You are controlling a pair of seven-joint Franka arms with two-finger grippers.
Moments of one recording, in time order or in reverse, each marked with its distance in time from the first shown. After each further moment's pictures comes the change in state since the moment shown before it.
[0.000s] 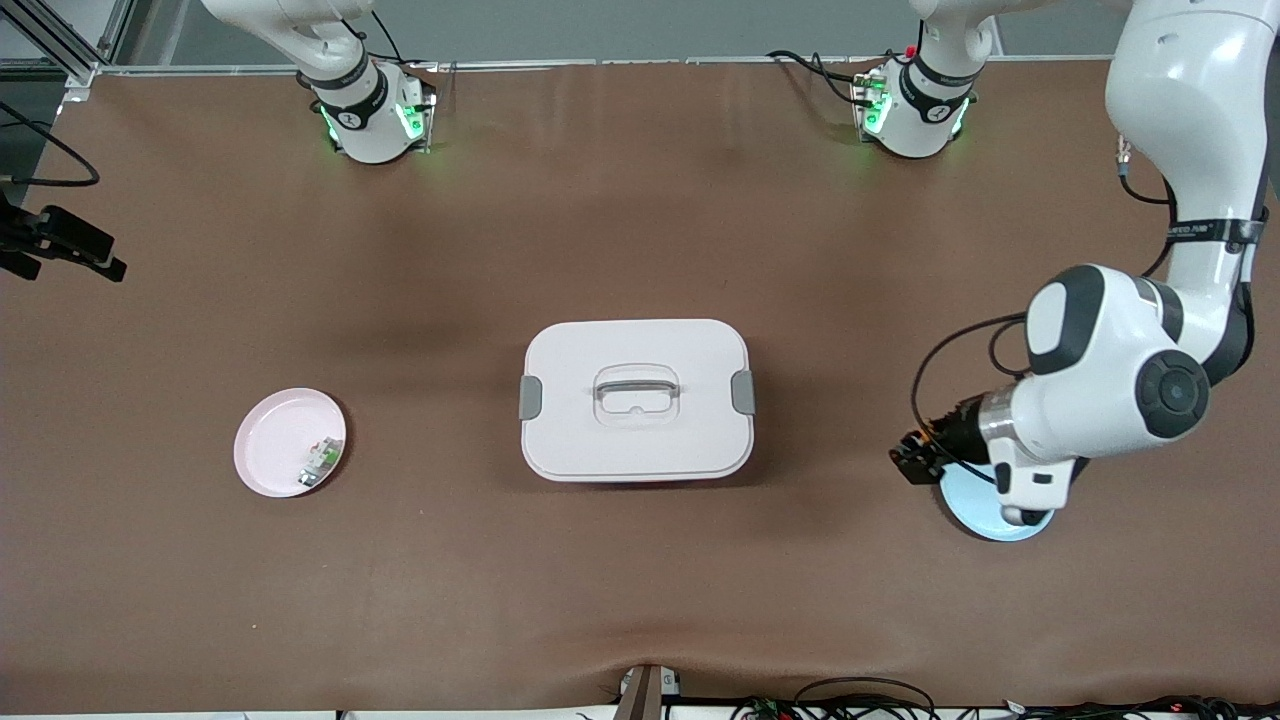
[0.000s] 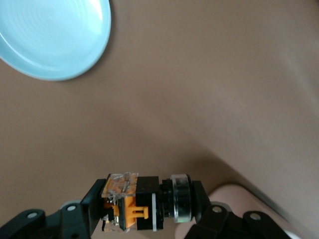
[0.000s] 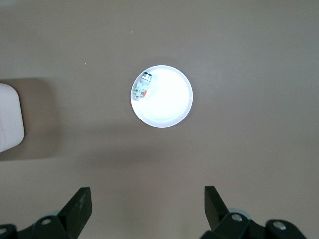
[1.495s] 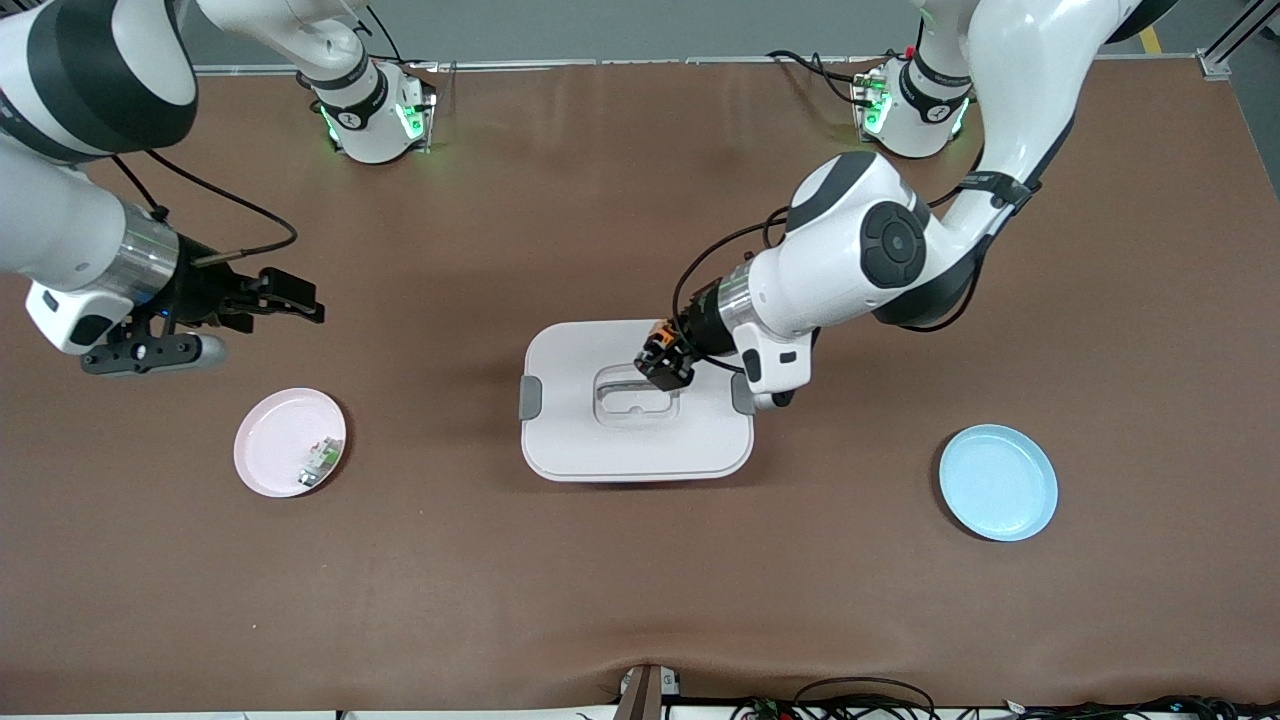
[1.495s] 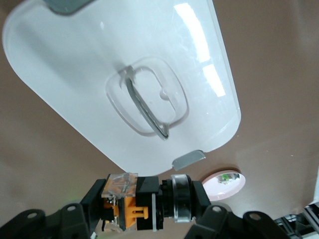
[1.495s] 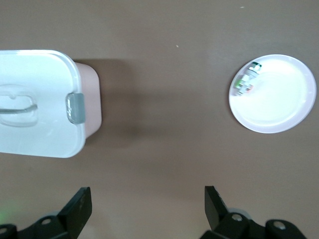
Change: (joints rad) left arm -0.194 0.030 -0.274 -0.012 -0.128 0.295 -0.681; right arm 0.228 0.182 0.010 0.052 0.221 0.049 0.139
